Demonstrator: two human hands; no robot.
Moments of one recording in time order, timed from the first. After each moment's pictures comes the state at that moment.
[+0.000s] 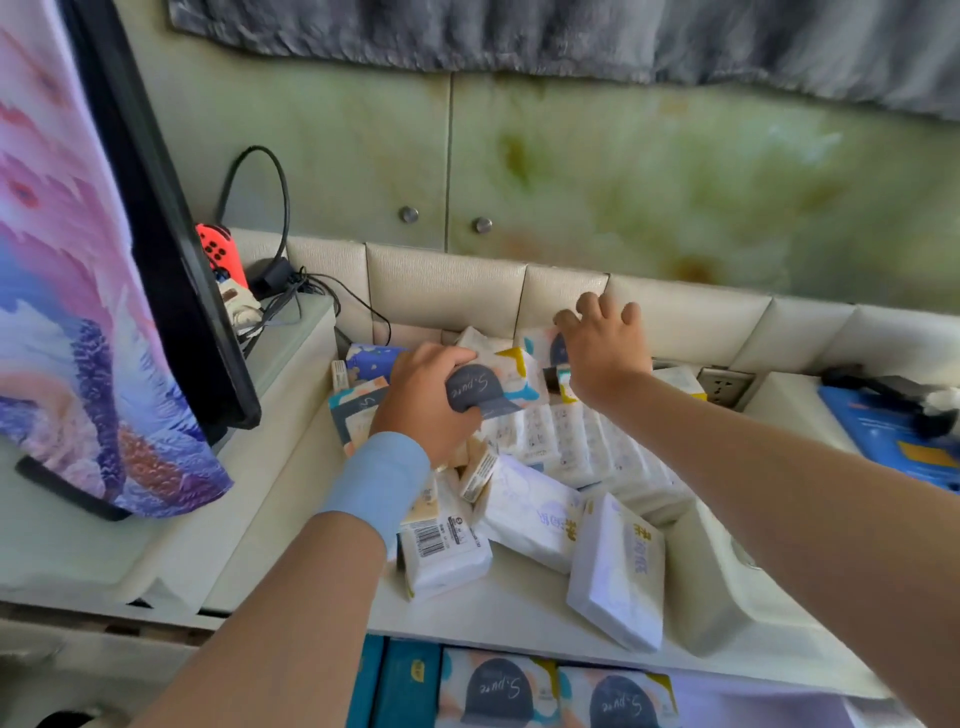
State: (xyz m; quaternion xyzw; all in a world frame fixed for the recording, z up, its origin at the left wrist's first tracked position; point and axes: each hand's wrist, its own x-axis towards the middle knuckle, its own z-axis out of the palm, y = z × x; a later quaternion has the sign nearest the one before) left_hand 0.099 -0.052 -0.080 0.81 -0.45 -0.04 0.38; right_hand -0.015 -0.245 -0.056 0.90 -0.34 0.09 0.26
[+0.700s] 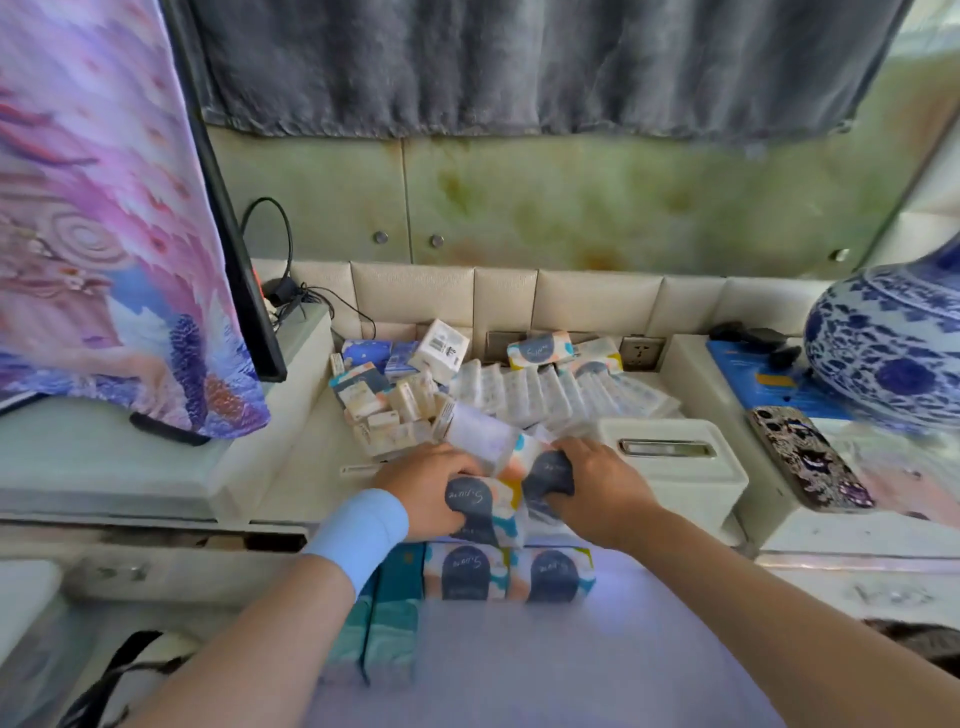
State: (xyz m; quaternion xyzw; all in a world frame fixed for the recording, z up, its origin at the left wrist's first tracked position) left_hand -0.026 0.059 -0.074 0.78 -0.59 -0.16 0.10; right_hand -0.224 -0.077 -0.077 0.91 -0.38 0.06 -0.15
